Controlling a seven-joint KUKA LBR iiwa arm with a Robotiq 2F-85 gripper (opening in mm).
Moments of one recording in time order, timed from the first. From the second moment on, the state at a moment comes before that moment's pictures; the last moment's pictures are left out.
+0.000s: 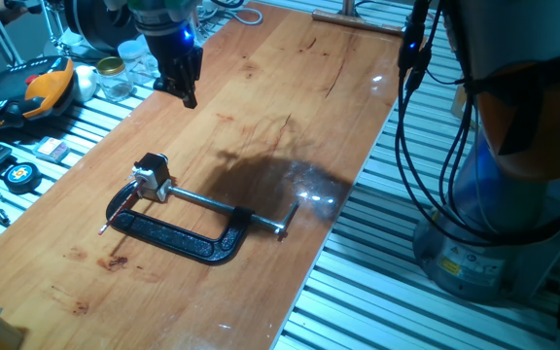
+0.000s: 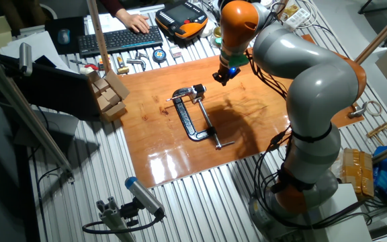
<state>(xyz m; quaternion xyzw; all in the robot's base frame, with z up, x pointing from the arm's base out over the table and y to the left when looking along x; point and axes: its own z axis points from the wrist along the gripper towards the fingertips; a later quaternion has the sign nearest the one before) 0.556 0.056 0.220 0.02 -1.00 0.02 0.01</state>
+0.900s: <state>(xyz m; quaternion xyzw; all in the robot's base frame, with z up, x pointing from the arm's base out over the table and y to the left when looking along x) 0.556 0.056 0.220 0.02 -1.00 0.01 0.01</state>
